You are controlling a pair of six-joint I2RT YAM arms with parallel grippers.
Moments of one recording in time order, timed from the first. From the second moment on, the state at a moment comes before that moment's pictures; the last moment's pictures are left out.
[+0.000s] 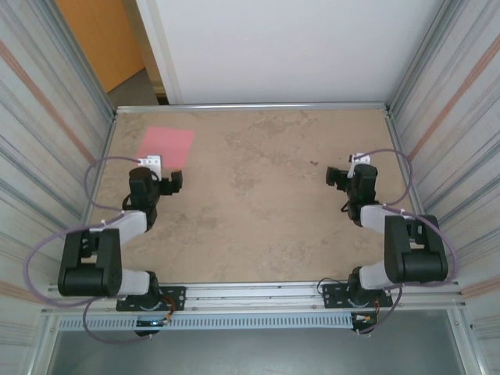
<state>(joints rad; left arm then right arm) -0.02 1.33 0.50 0.39 -0.04 0.00 0.03 1.40 0.51 0.44 0.12 0.11</state>
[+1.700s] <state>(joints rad) 0.01 2.12 1.46 -0.44 0.25 -0.65 0.27 1.59 0.95 -0.35 -0.21 0.73</state>
